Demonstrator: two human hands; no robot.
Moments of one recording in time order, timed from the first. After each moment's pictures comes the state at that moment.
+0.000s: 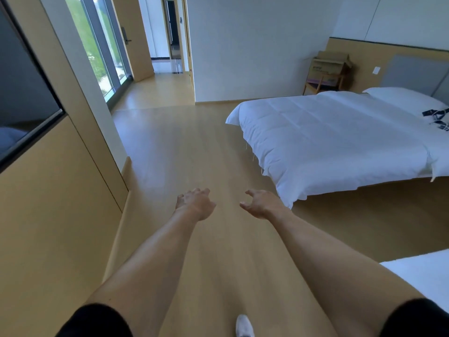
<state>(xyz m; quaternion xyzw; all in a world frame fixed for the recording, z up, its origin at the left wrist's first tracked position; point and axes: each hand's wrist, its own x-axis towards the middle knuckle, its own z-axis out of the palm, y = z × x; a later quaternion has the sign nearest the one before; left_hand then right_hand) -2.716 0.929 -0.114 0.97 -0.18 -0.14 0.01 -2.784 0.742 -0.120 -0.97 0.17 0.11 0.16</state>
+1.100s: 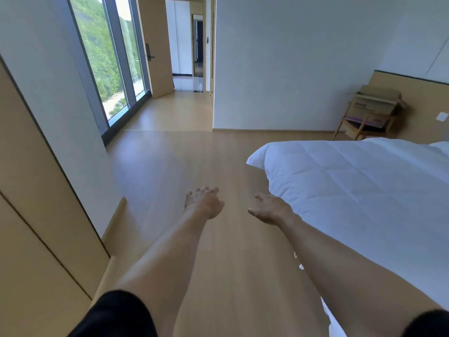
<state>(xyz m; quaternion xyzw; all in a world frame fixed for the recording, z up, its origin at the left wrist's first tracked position) -2.099 0.784 -0.078 0.98 -0.15 -0.10 0.06 -2.161 0.591 -0.085 -0.97 0.15 0.09 0.15</state>
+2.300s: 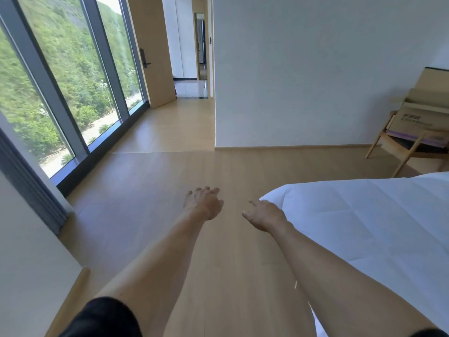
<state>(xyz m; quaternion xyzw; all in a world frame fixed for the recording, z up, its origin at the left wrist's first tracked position) -1.457 0.546 -0.065 0.99 -0.14 -0.07 0.04 -1.512 0.369 -0.093 -0.97 0.12 0.10 0.17</state>
